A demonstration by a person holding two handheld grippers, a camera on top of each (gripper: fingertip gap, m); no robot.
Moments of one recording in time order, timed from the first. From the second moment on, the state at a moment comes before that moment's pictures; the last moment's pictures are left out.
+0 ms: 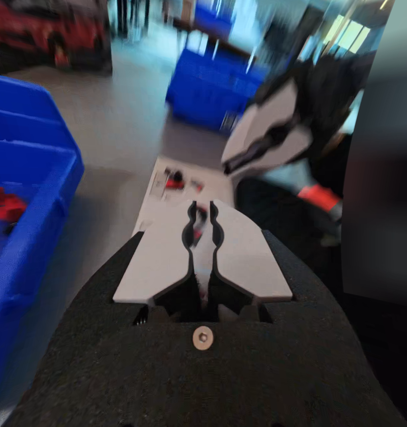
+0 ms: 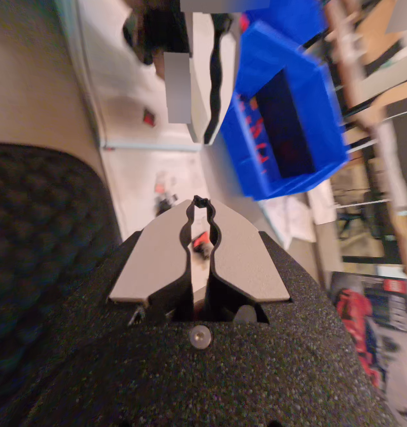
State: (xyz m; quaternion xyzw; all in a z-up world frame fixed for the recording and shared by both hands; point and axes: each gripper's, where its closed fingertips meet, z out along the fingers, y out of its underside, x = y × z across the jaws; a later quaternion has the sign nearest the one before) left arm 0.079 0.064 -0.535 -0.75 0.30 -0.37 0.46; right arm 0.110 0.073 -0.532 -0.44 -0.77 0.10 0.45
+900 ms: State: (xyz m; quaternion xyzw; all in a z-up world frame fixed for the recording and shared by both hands) left arm 0.114 0.064 -0.602 -0.80 0.42 -0.23 0.37; right arm 0.122 0.072 -0.597 -0.35 -0.89 0.03 0.29
